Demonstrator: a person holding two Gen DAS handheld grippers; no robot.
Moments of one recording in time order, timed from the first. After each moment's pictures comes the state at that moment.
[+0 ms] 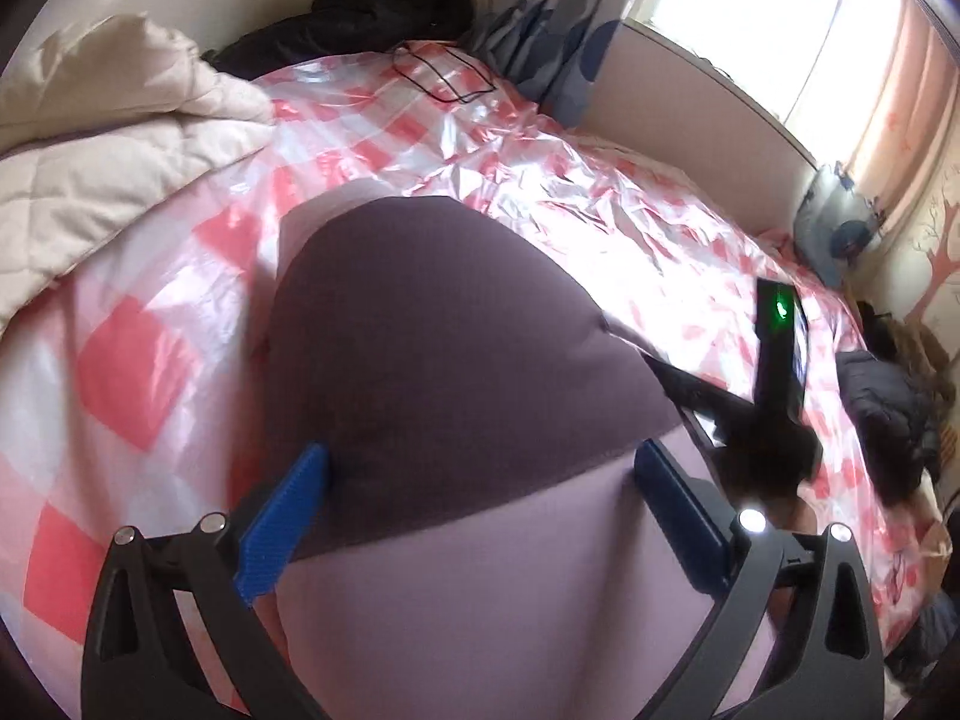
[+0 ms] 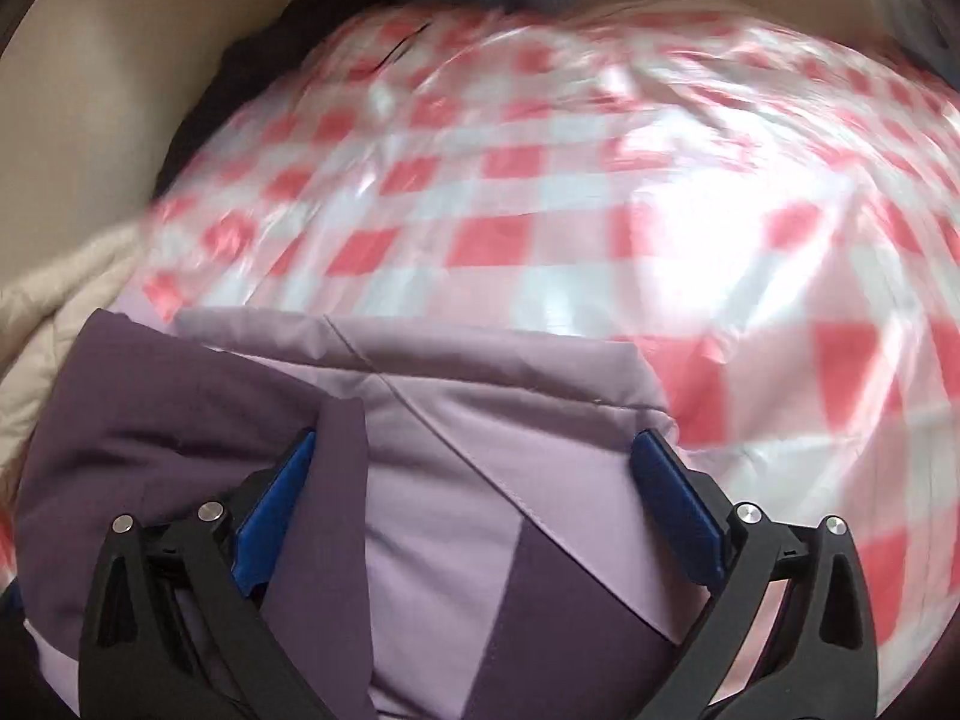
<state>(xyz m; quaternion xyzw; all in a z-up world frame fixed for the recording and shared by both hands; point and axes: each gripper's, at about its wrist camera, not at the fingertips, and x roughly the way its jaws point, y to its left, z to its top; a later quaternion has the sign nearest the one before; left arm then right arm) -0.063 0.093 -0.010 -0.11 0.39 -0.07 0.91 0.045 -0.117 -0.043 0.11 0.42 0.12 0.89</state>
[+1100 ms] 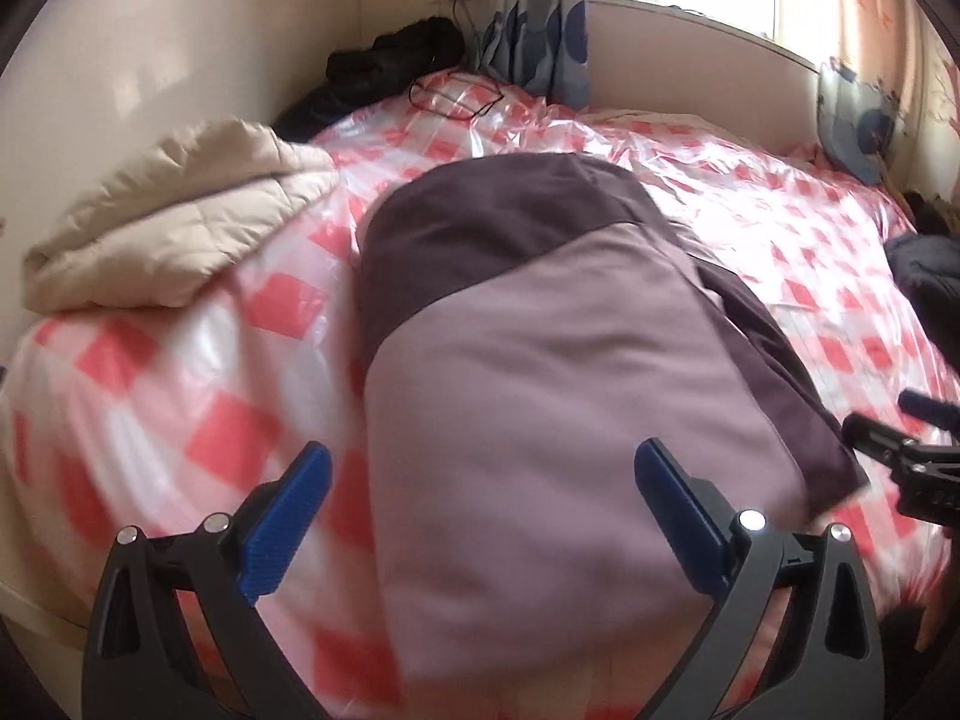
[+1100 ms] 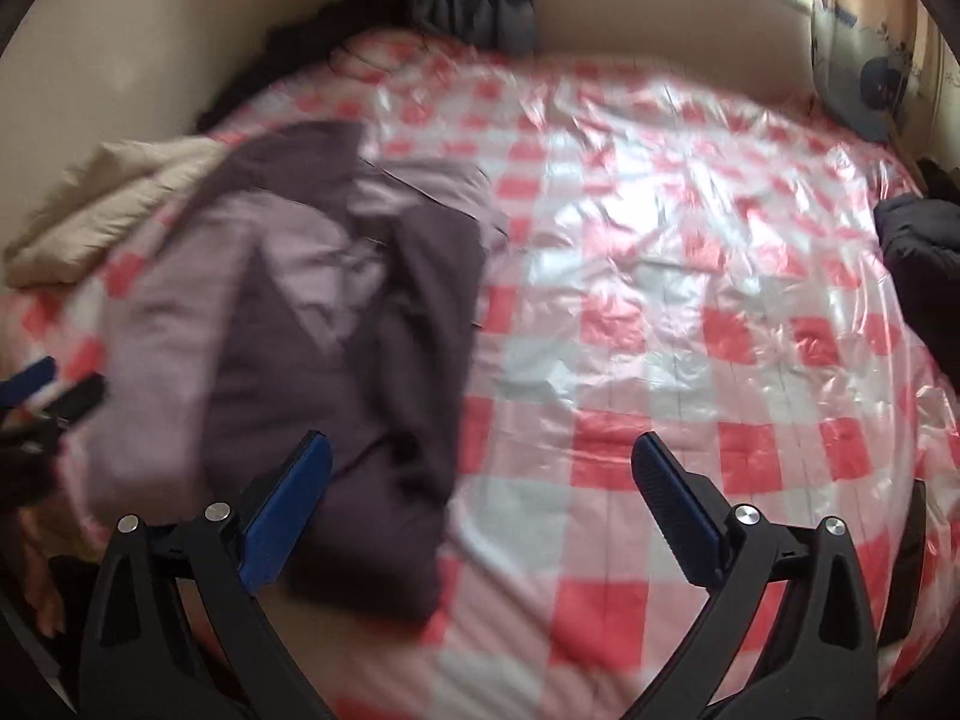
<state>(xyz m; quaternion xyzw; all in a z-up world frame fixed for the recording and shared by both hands) -0.191 0.054 0.021 0.03 0.38 0.02 0.93 -0.205 -0.167 0.041 0.01 0.40 0.08 0.91</state>
